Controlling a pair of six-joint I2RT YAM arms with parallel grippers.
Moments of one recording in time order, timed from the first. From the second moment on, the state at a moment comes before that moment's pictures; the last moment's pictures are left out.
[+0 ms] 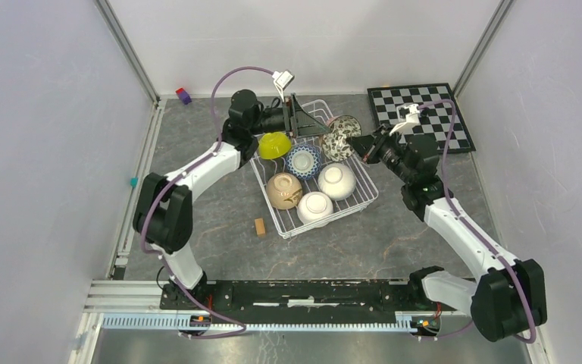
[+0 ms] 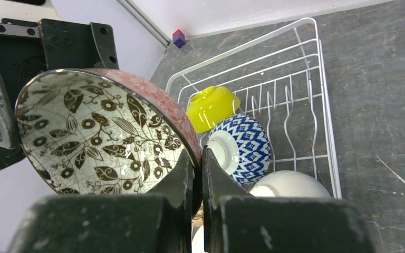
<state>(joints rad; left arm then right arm) -0.47 1.77 1.32 0.63 0.99 -1.05 0.30 1.14 0.75 0.33 -0.30 0.60</state>
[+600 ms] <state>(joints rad) -0.47 1.32 1.13 -0.01 0.39 -0.65 0.31 0.84 0.60 0.04 0.21 0.47</state>
